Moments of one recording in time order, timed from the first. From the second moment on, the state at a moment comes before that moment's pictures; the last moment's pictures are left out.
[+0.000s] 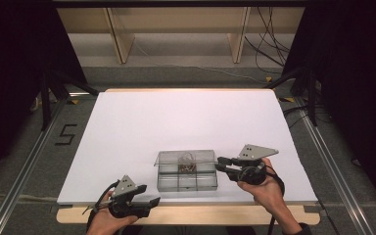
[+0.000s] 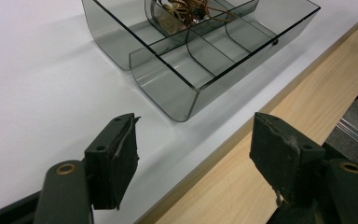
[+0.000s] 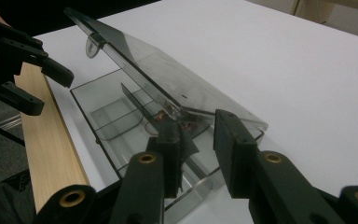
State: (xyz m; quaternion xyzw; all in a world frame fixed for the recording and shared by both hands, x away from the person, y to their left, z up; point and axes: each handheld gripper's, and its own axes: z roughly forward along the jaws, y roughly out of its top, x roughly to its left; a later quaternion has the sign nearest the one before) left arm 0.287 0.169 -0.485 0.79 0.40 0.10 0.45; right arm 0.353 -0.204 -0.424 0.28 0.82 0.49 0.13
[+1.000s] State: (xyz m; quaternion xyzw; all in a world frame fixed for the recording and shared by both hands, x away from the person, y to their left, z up) left arm 0.287 0.169 -0.485 0.79 0.40 0.10 0.45; right arm 0.345 -0.209 -0.445 0.31 0.82 0.48 0.06
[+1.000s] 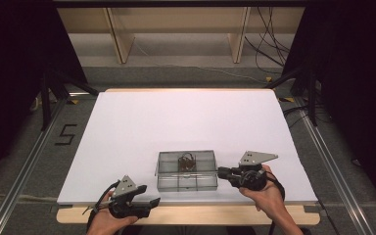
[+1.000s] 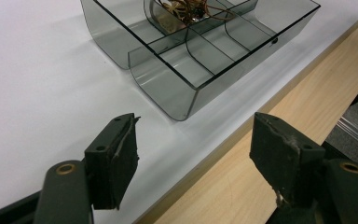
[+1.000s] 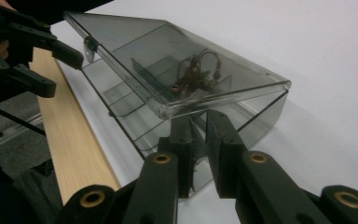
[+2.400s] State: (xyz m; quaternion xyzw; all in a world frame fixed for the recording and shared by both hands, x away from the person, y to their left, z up) left arm 0.287 0.169 -0.487 0.80 0.40 0.10 0.44; right arm 0.329 -0.214 -0.466 0.30 0.84 0.46 0.02
